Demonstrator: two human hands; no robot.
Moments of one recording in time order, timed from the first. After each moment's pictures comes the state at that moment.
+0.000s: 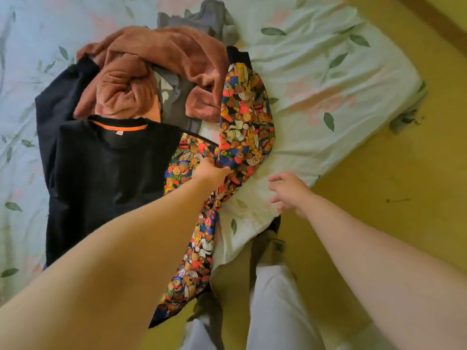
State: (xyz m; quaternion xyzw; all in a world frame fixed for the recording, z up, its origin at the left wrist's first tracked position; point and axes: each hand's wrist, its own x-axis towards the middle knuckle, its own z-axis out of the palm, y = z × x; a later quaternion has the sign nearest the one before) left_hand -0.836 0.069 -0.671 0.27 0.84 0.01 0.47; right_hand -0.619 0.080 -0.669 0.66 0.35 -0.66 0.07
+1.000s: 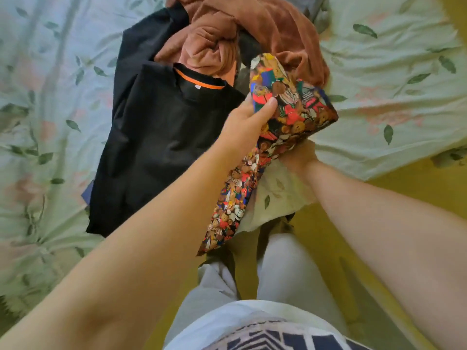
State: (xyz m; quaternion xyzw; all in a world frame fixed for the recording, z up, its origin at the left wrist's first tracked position) left_hand -0.882 0.032 -0.502 0.21 0.70 0.43 0.53; right_hand -0.743 0.085 -0.618 0.61 0.59 -0.52 0.12
